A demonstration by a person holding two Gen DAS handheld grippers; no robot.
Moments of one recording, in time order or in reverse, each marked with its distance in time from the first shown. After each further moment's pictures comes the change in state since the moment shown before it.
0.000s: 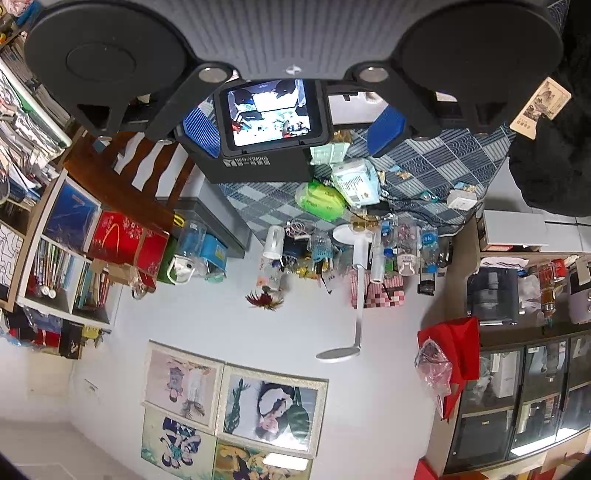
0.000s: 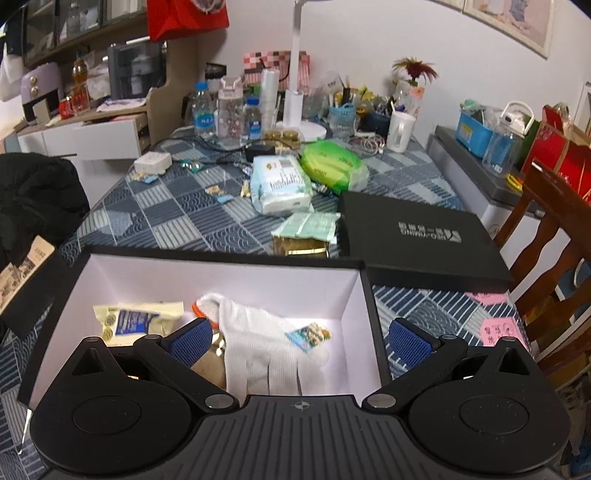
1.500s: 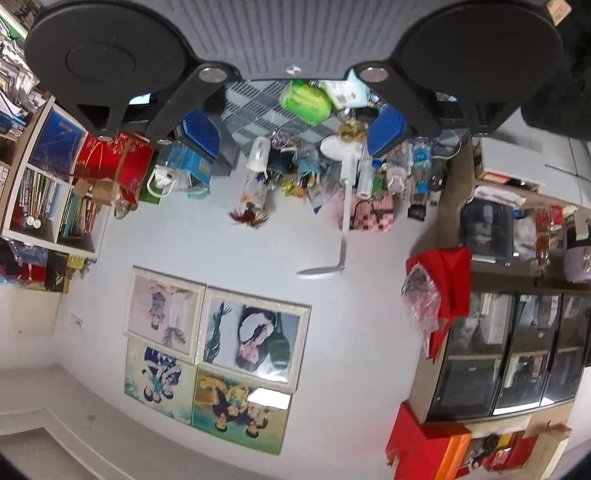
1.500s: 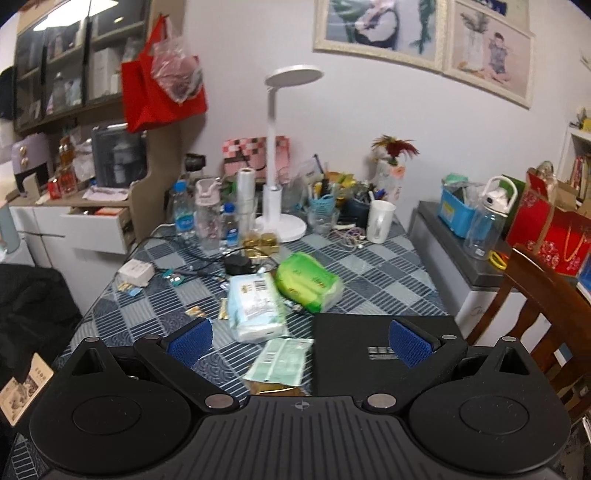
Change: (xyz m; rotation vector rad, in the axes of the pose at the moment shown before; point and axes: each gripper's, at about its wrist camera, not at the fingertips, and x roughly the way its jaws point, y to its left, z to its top) left arm 0.037 0.035 0.108 -0.037 -0.218 0.017; right arm -0.033 -0.058 0.132 0.051 -0.196 -0.016
